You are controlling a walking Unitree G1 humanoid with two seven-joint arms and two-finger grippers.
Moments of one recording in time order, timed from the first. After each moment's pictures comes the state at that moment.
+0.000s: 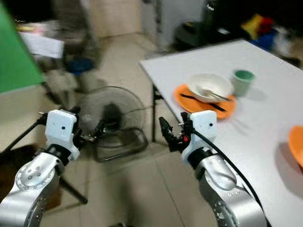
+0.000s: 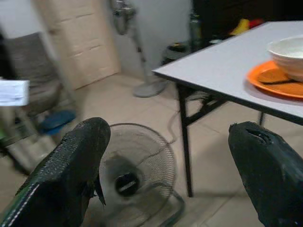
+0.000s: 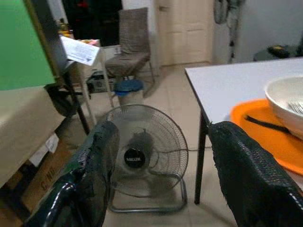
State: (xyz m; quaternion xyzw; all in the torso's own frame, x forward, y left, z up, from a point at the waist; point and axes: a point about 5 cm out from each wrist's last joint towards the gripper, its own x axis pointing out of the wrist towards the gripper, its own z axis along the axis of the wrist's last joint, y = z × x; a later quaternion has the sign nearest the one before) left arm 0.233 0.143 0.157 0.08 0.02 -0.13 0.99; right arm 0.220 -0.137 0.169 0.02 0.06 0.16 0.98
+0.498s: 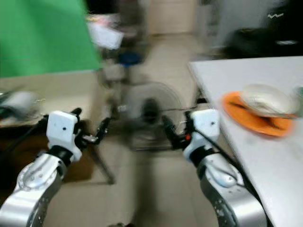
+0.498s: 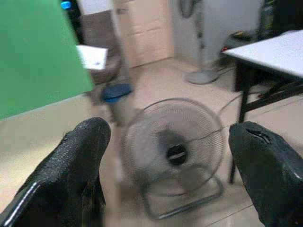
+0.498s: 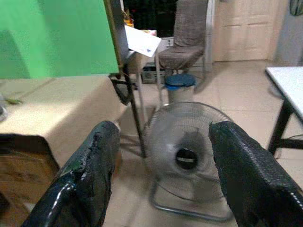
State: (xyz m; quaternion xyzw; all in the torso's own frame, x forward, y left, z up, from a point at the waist) left arm 0.230 0.141 0.154 0.07 0.02 -0.13 0.99; right arm 0.225 -0.141 0.167 0.03 0.06 0.14 0.99
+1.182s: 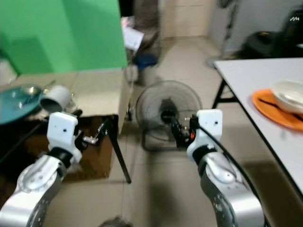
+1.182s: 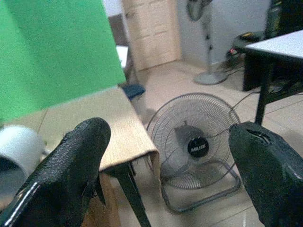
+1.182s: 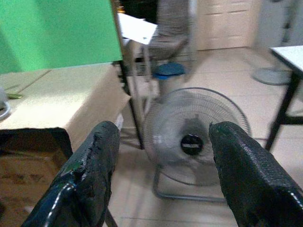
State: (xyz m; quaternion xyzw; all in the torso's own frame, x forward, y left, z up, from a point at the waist) left arm 0.230 0.141 0.155 0.07 0.02 -0.13 0.99; right arm 0.229 -0.145 0.159 0.02 0.10 0.09 0.99
